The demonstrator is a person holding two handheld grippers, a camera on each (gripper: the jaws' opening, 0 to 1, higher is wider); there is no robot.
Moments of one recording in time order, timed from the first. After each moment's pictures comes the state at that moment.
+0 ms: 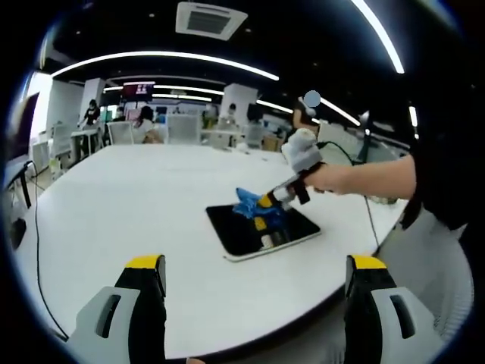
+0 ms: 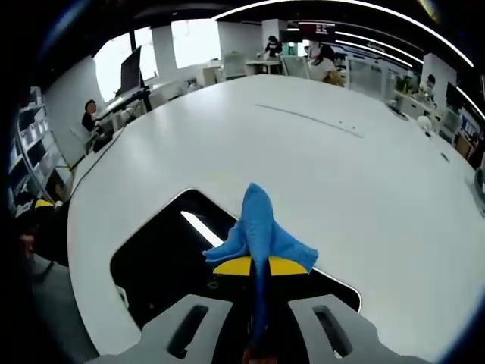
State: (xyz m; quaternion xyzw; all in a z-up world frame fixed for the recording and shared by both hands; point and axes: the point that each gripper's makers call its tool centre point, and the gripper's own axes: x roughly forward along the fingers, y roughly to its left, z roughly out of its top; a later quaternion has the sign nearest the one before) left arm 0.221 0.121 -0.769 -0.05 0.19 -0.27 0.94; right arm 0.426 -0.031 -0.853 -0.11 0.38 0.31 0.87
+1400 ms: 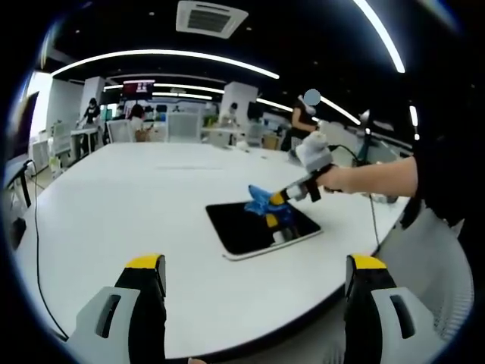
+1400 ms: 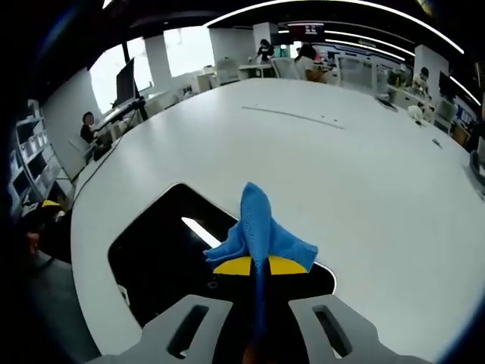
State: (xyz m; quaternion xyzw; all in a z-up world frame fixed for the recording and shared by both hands) left arm 0.221 0.118 -0.772 -0.05 0.20 -0.28 0.94; right arm 0.427 -0.065 -0.853 -0.08 0.38 0.30 0.87
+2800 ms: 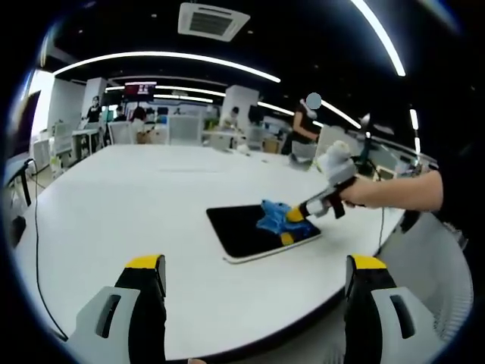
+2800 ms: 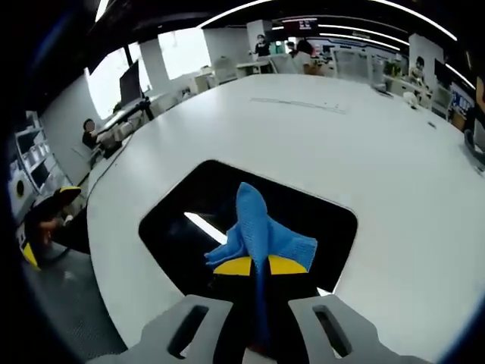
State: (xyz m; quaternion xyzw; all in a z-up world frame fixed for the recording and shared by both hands) left arm 0.221 0.119 -0.768 -0.05 0.19 -0.28 0.94; right arm 0.357 -0.064 -0.853 -0.06 0.40 0.30 0.87
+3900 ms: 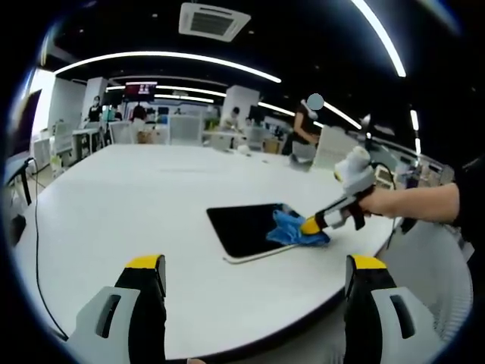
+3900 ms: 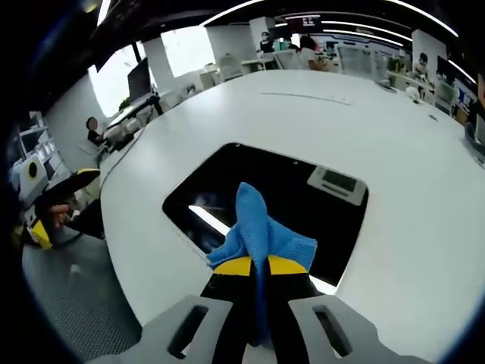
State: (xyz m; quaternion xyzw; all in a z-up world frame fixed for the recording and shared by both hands) left arm 0.221 0.120 -0.768 -0.06 0.19 -0.27 0.94; right arm 0.318 -0.063 -0.854 -0.05 0.40 0.31 0.86
